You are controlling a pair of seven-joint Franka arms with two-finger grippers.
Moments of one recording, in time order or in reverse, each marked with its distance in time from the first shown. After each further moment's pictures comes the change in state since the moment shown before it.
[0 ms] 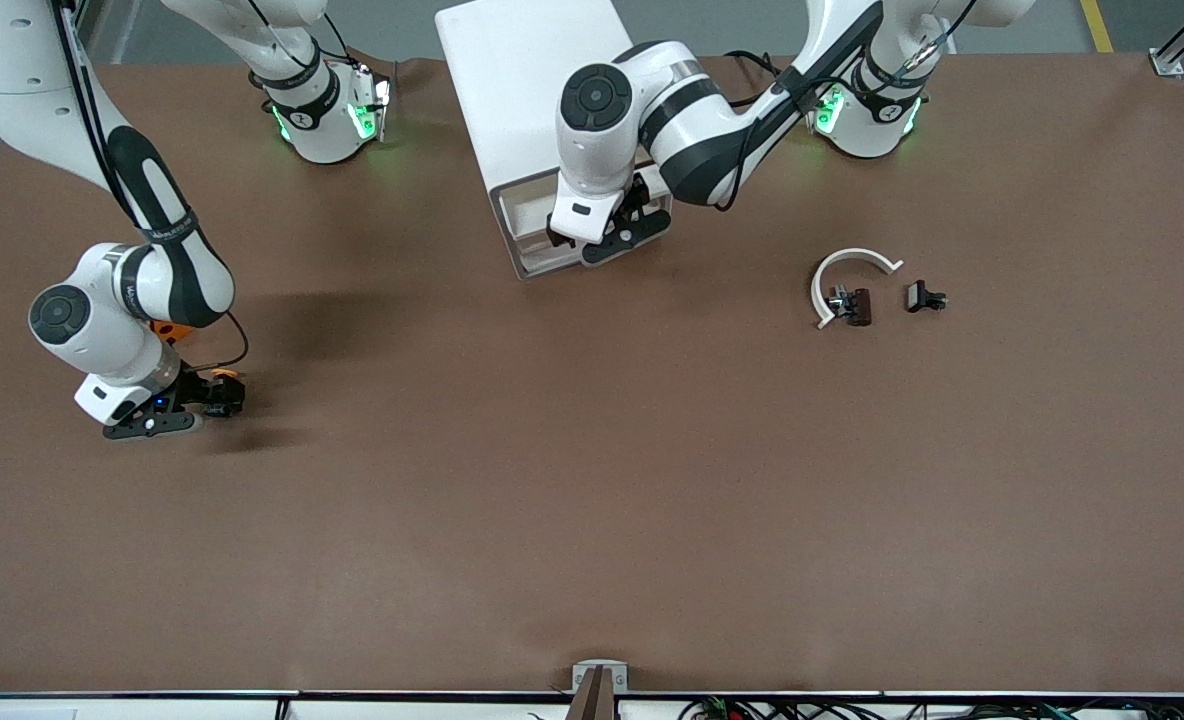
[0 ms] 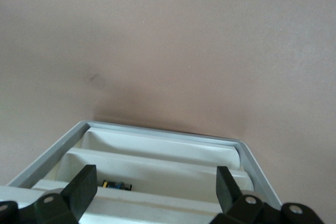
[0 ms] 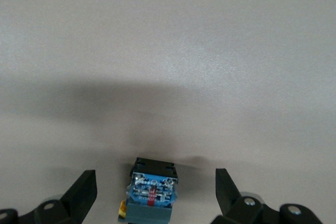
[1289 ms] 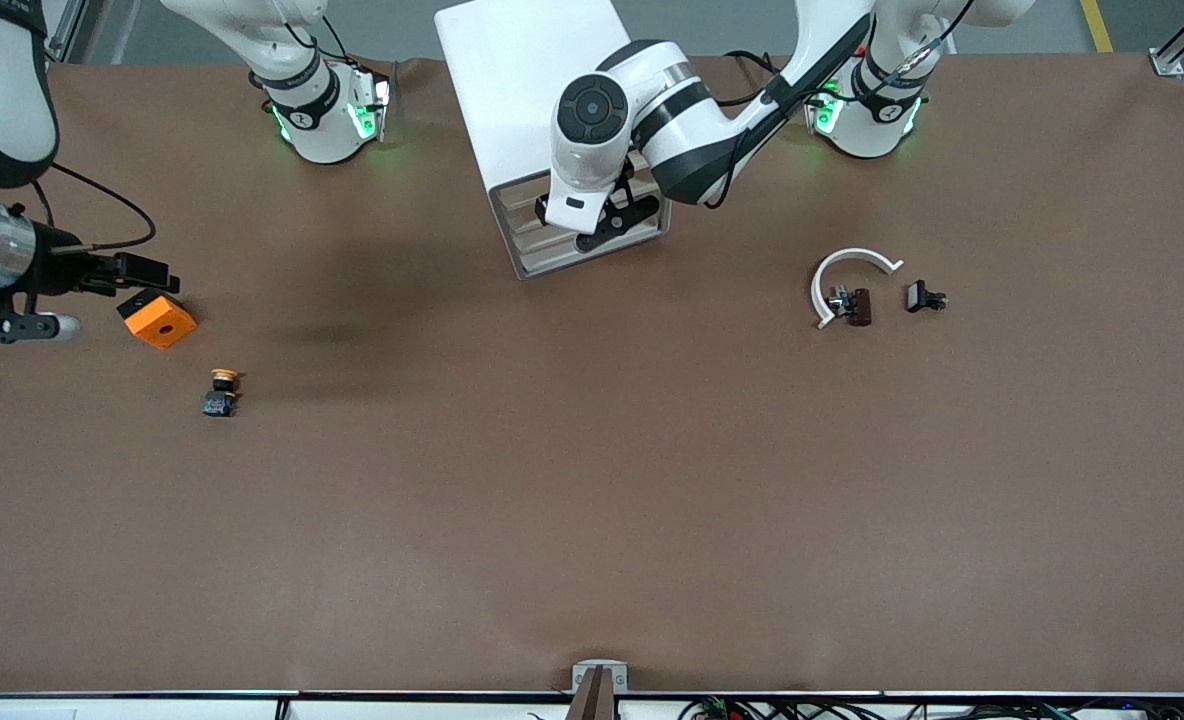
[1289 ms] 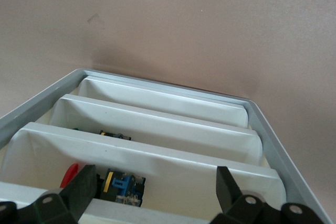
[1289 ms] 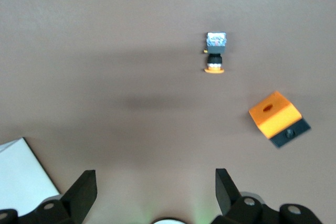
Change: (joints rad) left arm 0.005 0.023 -0.031 -0.005 -0.145 -0.007 -0.015; right arm 0.020 -0.472 0.027 0.260 0.167 -1.031 0.194
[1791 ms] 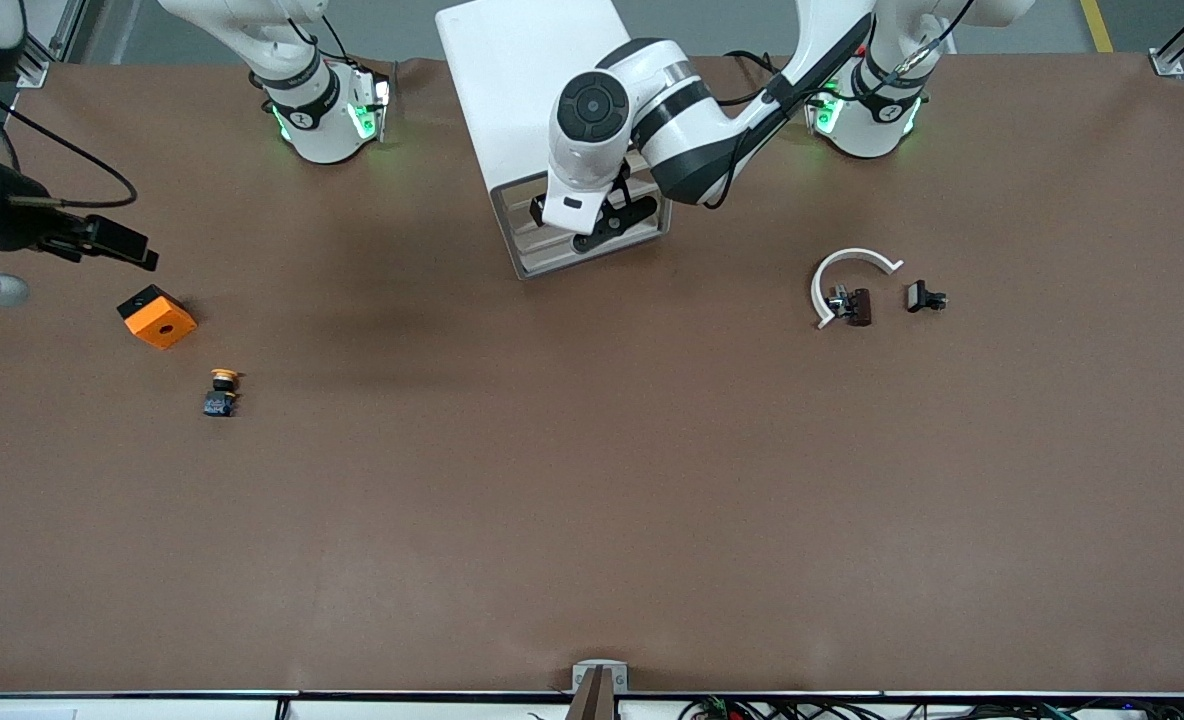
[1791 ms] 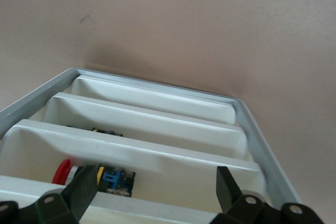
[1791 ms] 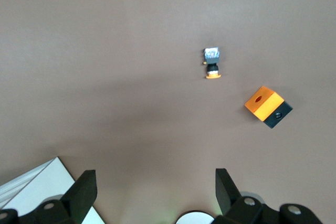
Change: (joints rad) left arm 0.007 0.009 0.000 0.038 0.000 0.005 0.000; right arm 0.057 -0.029 0.044 0.232 -0.031 -0.138 0.206
